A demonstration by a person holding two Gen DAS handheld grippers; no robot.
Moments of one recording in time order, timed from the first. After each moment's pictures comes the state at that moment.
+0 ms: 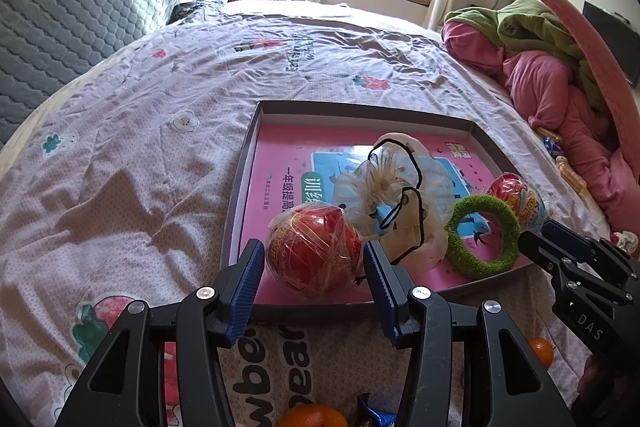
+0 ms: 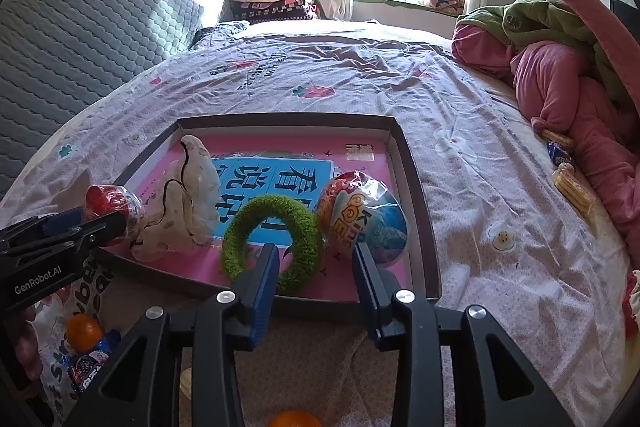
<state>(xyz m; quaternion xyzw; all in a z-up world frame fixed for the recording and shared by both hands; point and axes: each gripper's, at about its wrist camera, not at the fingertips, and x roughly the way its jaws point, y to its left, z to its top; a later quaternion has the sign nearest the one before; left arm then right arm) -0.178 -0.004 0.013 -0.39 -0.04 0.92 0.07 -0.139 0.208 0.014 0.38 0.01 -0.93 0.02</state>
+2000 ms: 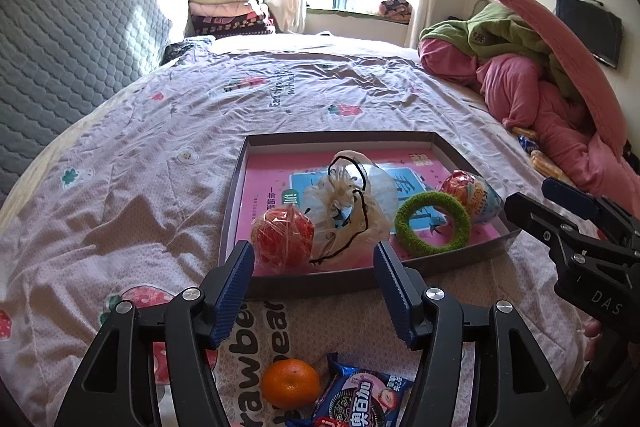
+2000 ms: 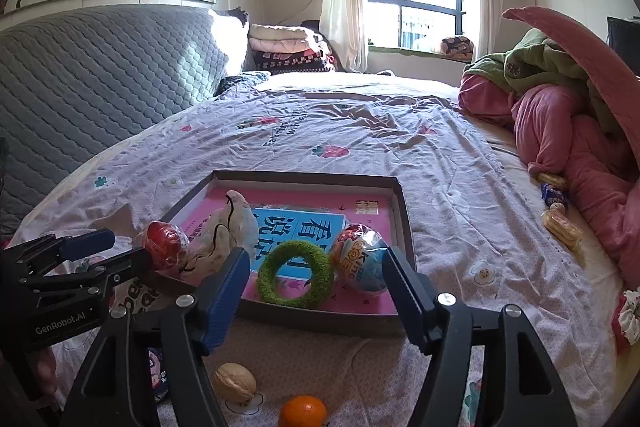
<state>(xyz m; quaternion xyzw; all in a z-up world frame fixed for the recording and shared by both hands) -0.119 0.013 0.046 -0.34 0.00 0.94 0.08 -0.094 0.212 0.059 0.28 0.01 -0.96 0.06</state>
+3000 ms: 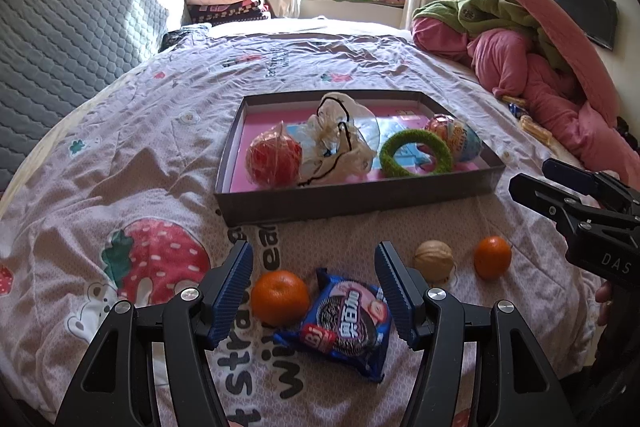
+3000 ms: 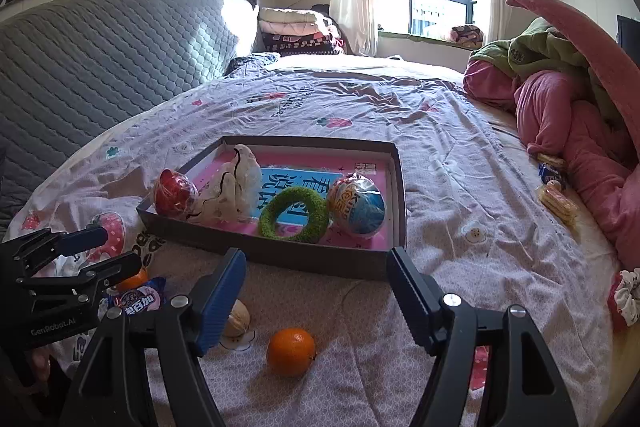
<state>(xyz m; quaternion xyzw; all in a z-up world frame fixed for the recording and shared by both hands) -0.063 0.016 0.021 -0.36 0.01 0.93 0.09 -0.057 0.225 0.042 0.32 0.02 -0.95 0.08</state>
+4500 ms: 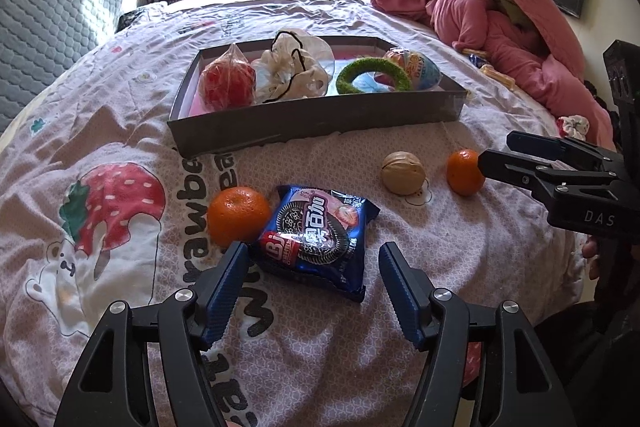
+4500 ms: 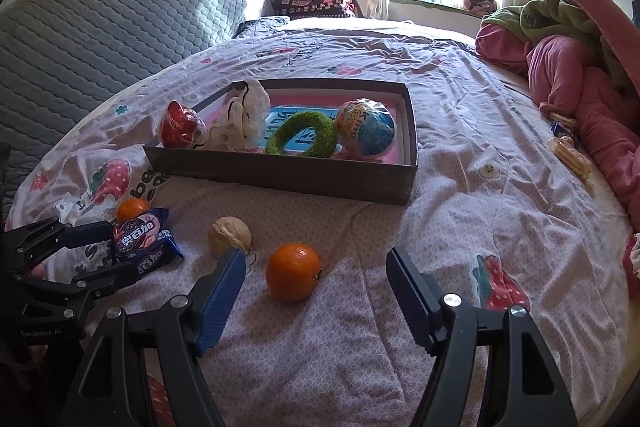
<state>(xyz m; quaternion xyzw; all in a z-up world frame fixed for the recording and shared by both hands) -0.043 0.021 -0.016 -0.41 0.03 0.90 0.16 -0.037 0.230 0.005 0.38 0.01 -0.92 0.10</state>
